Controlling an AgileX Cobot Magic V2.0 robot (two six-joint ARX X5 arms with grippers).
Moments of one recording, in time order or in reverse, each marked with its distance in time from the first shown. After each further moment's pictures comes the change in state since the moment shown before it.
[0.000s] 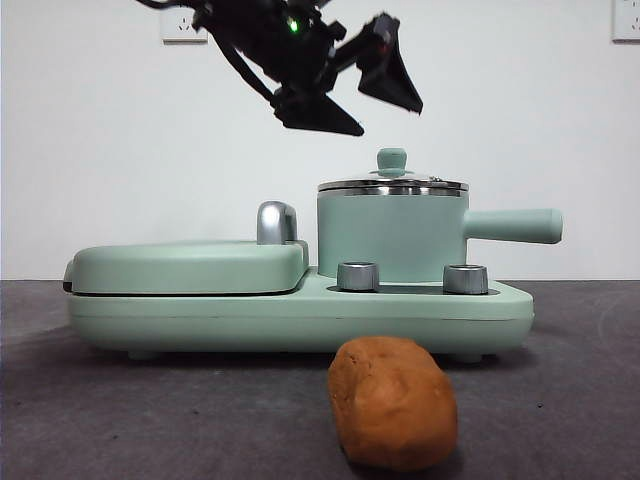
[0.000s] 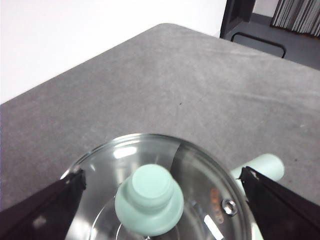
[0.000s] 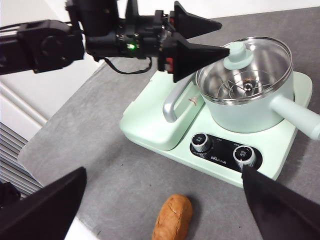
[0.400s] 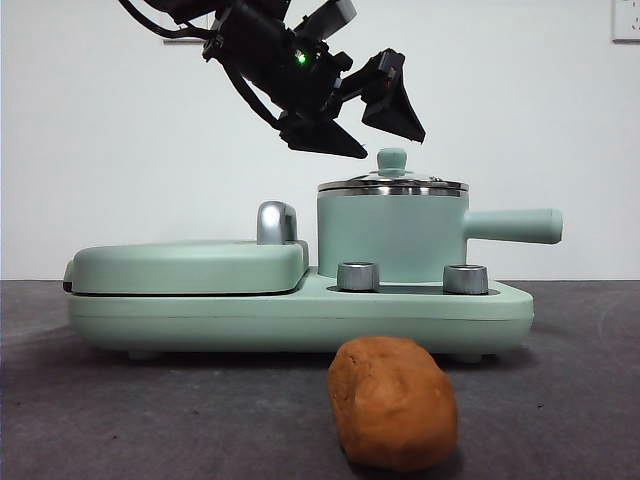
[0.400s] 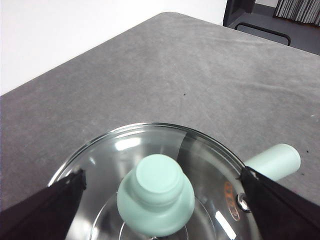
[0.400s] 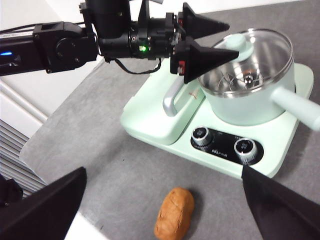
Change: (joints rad) left arm 0.000 0.049 0.000 0.033 -0.005 0.023; right arm 0.000 0.000 0.000 -0.031 0.001 0.000
